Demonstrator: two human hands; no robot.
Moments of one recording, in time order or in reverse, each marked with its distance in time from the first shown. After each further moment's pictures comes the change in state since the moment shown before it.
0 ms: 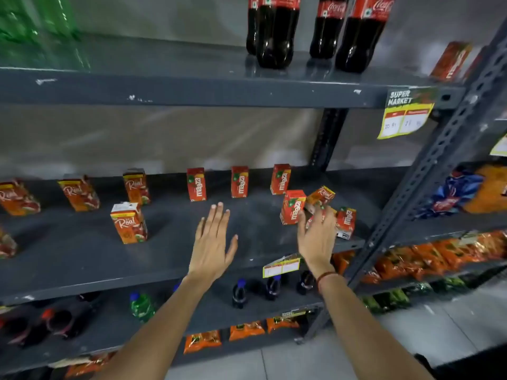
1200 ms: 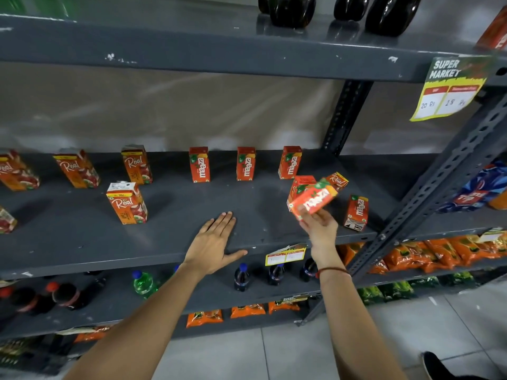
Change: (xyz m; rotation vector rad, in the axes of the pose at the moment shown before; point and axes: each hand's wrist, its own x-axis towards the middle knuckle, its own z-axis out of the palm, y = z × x) left_hand -0.009 -0.027 0.036 0.236 -0.330 0.119; right_hand 0.007 0.005 0.020 1.108 -0.245 0.752
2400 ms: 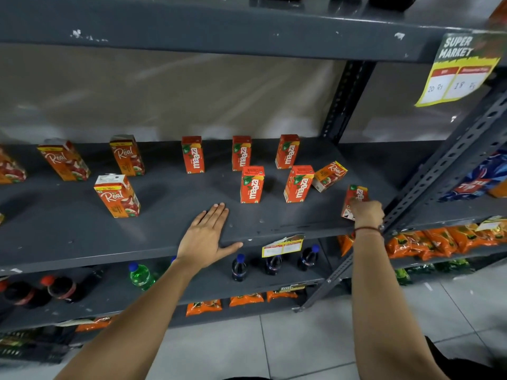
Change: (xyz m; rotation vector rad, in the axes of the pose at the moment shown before) left_hand -0.001 -0.001 0.002 0.004 0.019 -0.027; right_hand 0.076 -0.041 -0.070 -0.786 0.501 0.094
